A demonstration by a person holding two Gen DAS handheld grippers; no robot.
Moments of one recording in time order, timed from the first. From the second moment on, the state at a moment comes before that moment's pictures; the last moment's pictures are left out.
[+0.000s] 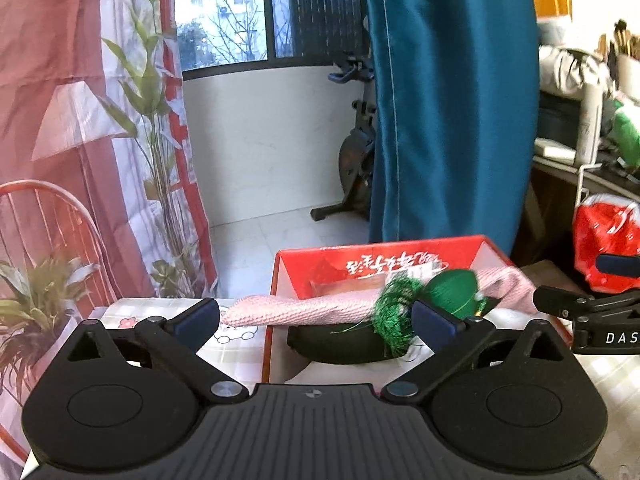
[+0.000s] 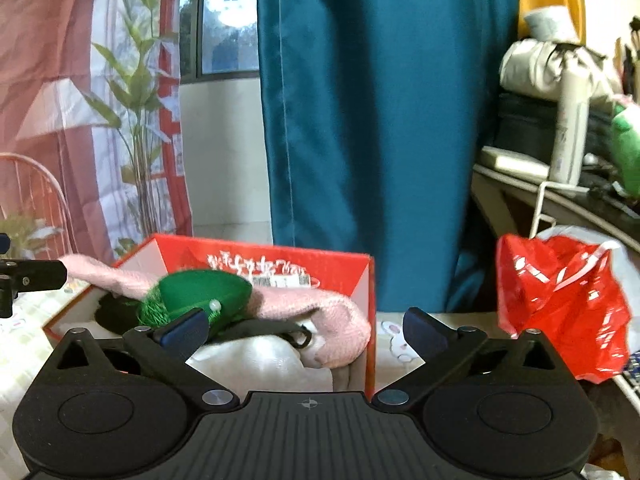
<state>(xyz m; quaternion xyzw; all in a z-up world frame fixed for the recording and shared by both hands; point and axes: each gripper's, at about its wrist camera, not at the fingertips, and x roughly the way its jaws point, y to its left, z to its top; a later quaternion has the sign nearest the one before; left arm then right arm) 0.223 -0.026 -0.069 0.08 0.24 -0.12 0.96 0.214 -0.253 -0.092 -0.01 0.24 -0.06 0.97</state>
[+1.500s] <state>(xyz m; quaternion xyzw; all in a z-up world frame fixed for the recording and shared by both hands) 0.016 -0.002 0.040 0.07 0.15 -0.08 0.98 -0.010 -0.195 0.055 0.01 0.16 -0.06 0.99</state>
